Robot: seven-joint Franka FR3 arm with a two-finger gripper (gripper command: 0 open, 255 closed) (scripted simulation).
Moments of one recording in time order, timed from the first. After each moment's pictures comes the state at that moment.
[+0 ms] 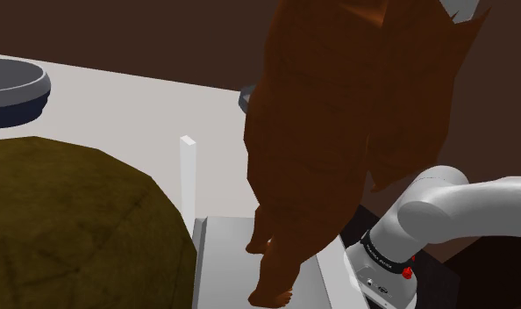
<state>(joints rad) -0.04 -0.87 -0.02 -2.52 0.87 2.14 0.85</state>
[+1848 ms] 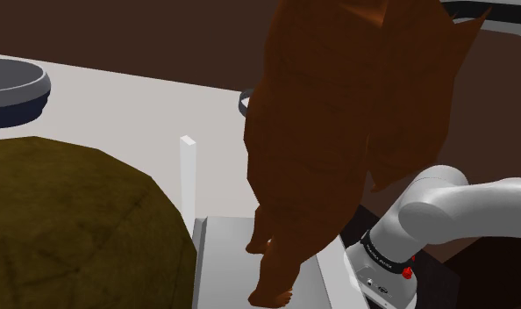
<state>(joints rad) -0.02 -0.90 -0.03 -2.70 0.94 2.25 0.71</state>
